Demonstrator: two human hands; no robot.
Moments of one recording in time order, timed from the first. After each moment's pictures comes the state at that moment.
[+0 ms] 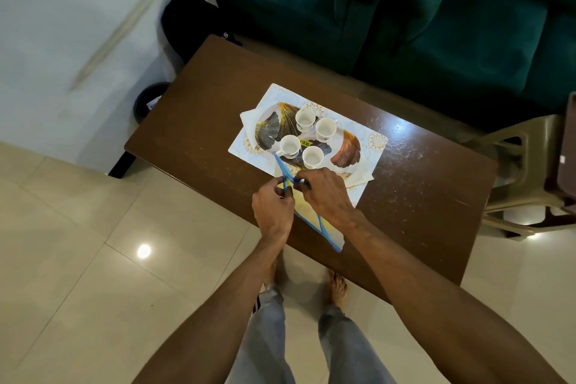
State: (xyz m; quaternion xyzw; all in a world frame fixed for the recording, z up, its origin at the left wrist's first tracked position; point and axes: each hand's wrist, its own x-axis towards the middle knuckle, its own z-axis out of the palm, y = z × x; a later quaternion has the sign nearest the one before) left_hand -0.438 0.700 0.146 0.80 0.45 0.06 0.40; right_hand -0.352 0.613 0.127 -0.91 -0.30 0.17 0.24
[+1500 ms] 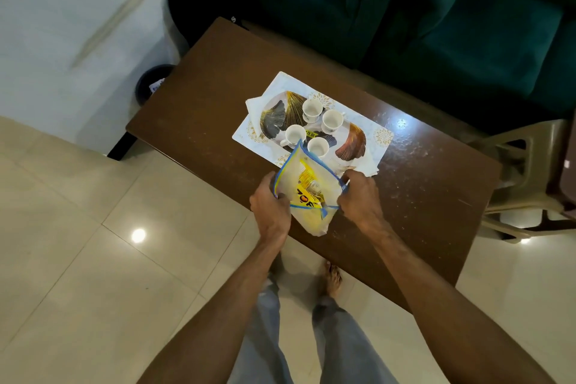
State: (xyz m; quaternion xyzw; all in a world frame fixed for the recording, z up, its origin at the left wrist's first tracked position) left_hand -0.465 0.700 0.137 0.73 0.49 0.08 0.47; right_hand -0.362 0.567 0.145 -0.93 -0.09 0.27 0.22
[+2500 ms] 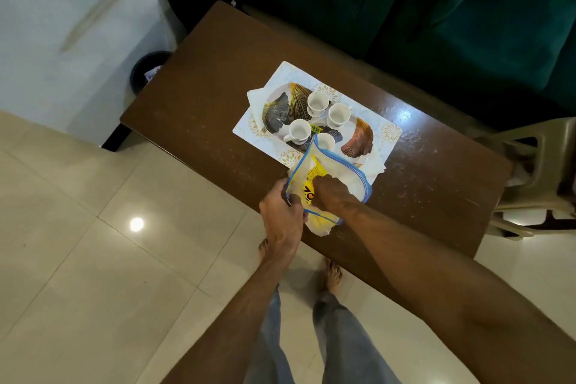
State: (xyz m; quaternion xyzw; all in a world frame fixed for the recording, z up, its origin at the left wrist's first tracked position) left_hand -0.466 0.690 0.134 0.69 0.48 0.08 0.53; right_hand -0.352 0.628 0.081 -0.87 -0.28 0.40 -0.03
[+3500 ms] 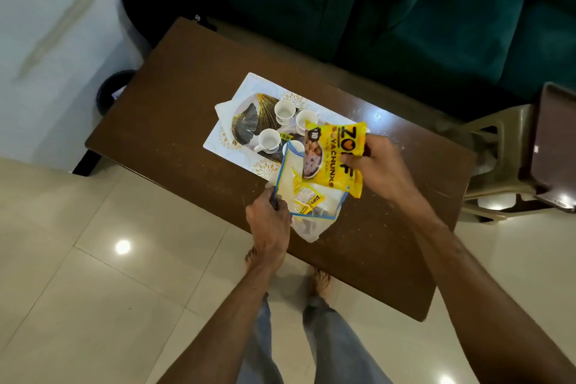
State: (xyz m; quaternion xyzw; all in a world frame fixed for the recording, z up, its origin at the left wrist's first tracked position) left_hand -0.440 0.667 0.131 0.75 0.44 0.06 0.48; right_hand -0.287 0.537 0.224 -0.88 -0.08 0.27 0.39
